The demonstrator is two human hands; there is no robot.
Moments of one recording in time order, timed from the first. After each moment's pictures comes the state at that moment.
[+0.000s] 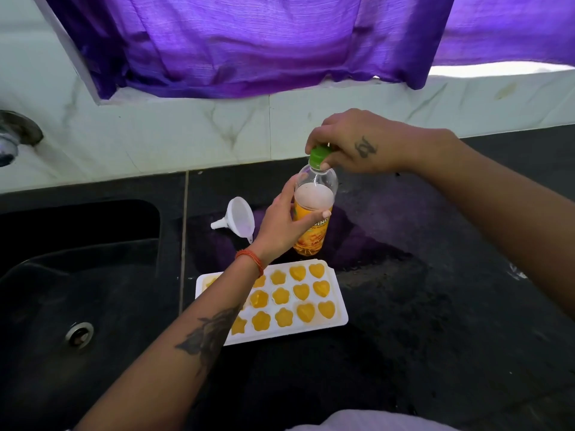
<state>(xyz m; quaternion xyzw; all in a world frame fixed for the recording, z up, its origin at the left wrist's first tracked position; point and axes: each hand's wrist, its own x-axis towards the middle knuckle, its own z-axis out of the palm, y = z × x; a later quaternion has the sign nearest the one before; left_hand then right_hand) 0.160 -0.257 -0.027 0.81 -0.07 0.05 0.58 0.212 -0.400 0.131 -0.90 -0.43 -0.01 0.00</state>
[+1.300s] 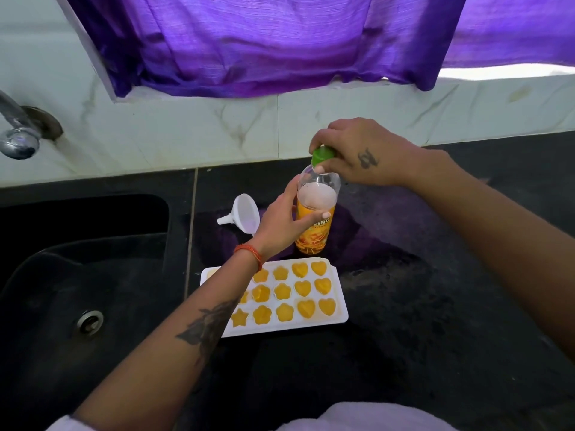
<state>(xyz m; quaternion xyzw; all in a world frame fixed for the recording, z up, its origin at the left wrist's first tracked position) 0.156 -0.252 -0.027 0.84 -0.08 0.04 0.54 0.210 -0.405 0.106 -0.89 -0.43 -0.09 0.06</state>
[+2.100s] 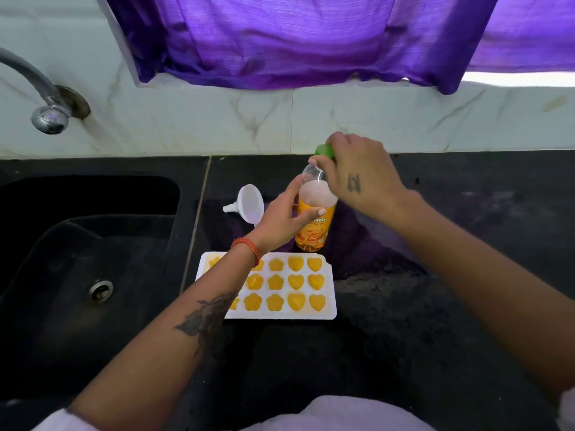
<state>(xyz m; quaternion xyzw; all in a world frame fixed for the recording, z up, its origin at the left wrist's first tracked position) 0.144 -0.261 -0.017 0.84 -0.04 0.02 0.54 0.186 -0.400 0.081 -0.92 -0.32 -0.19 0.12</state>
